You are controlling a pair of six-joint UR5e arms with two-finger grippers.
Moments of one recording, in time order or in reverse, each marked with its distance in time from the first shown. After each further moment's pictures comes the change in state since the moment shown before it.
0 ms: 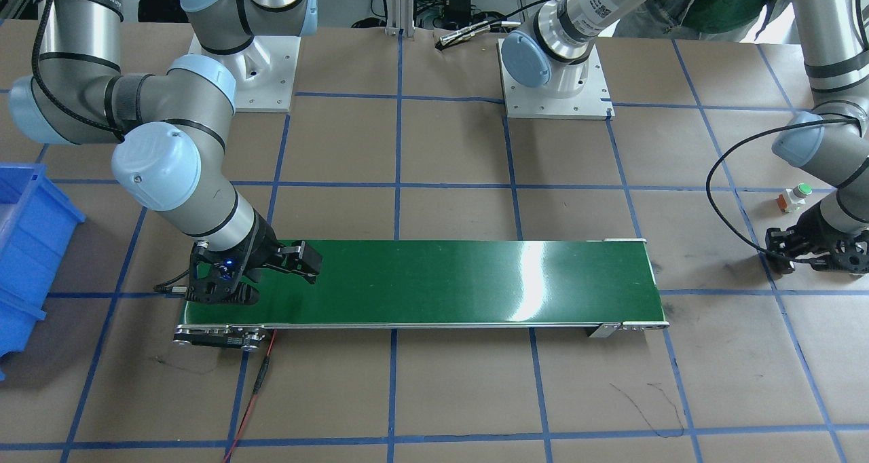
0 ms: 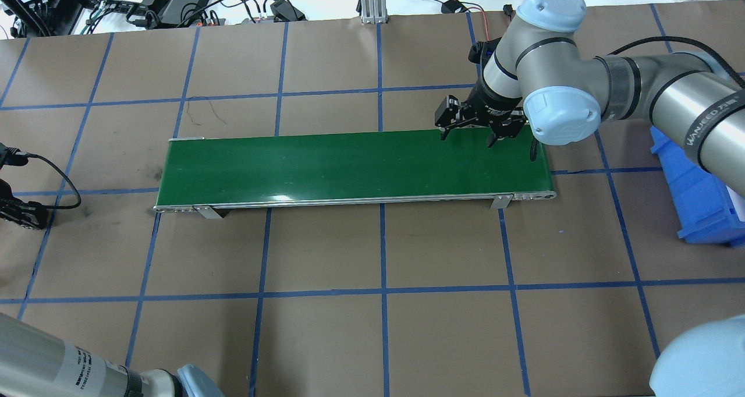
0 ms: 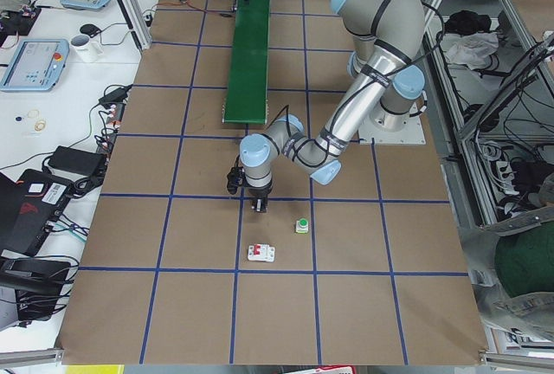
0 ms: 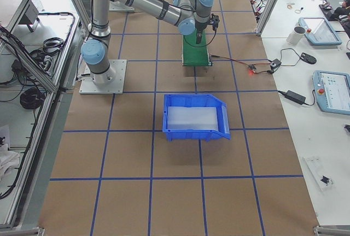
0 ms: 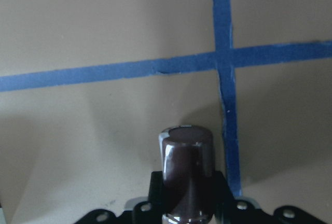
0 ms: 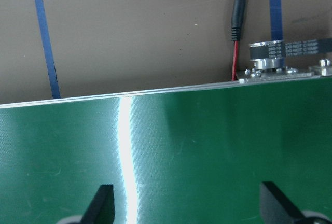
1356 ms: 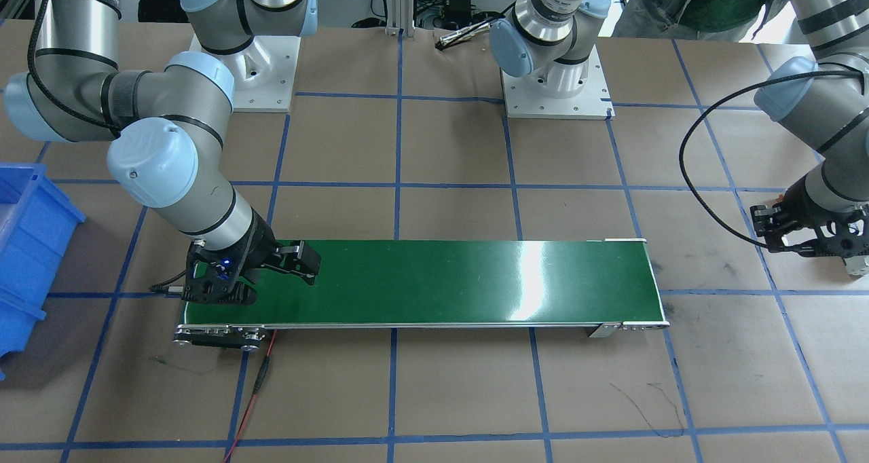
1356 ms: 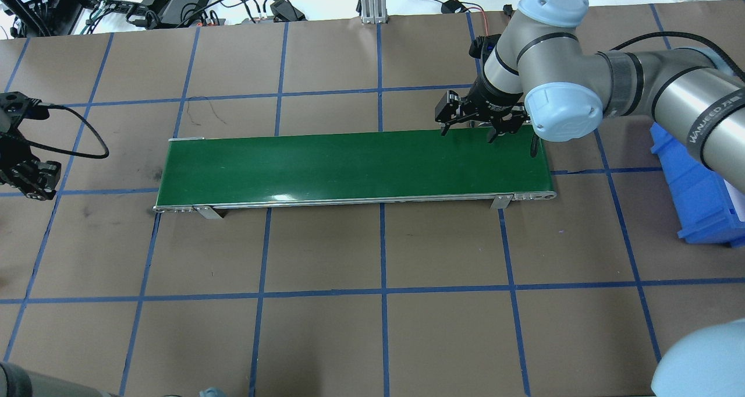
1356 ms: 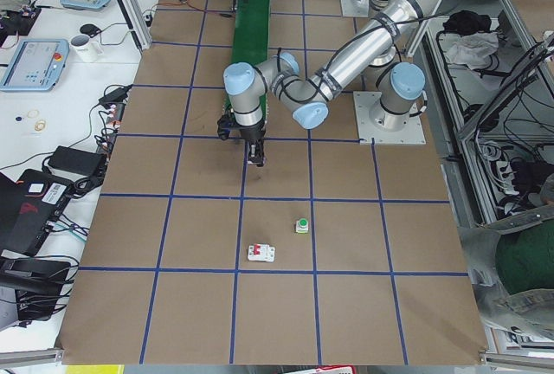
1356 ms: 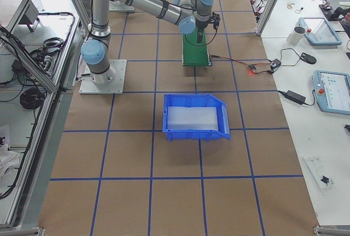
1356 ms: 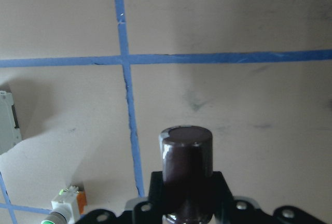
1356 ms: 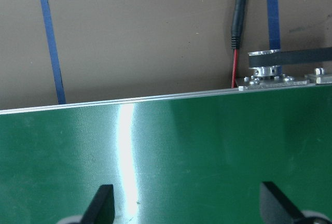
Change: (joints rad) left arm -0.236 0.239 0.018 -0.308 0.153 -0.311; right arm 0.000 -0.004 -0.012 0.001 -0.001 0.001
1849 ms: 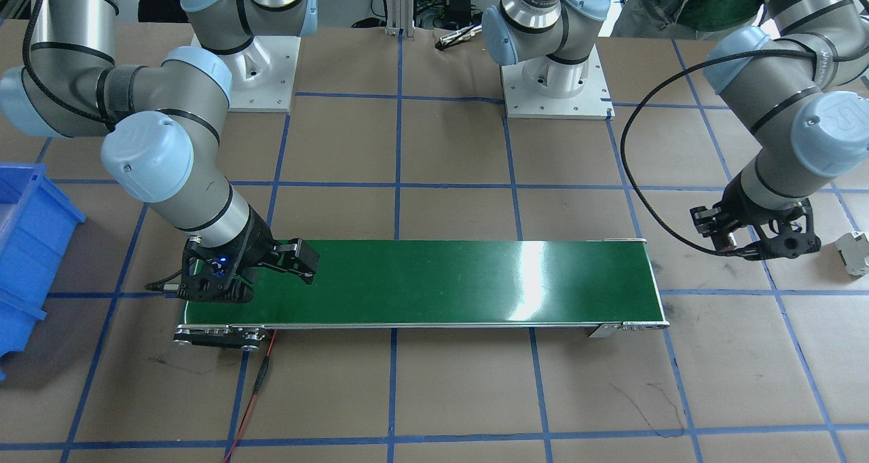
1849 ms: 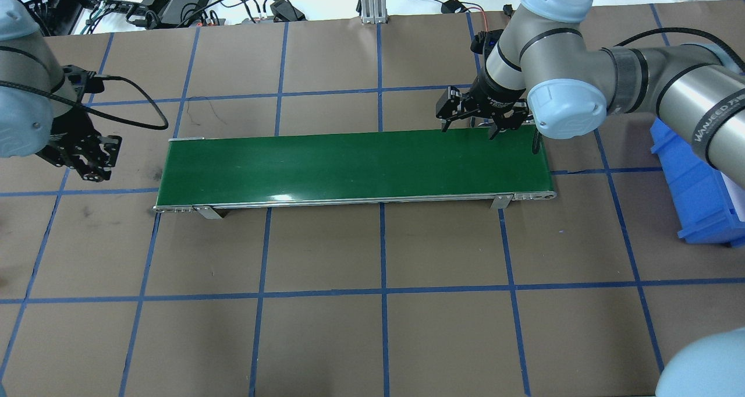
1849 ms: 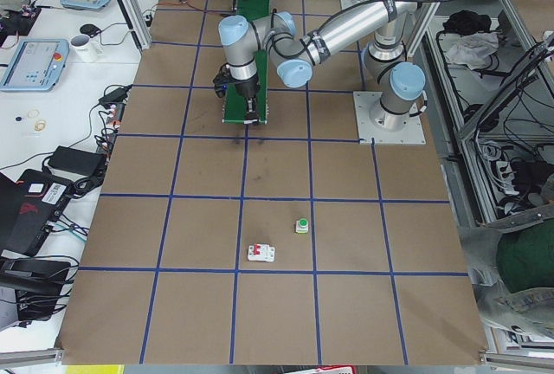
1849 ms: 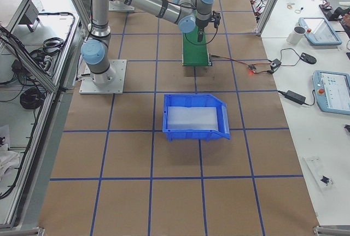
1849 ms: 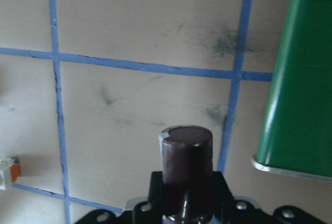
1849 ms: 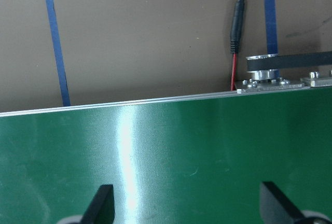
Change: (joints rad) left arm -0.217 0.069 0.021 -0.157 -0.012 -0.353; right arm -0.002 -0.010 -0.007 0.005 0.002 -0.001
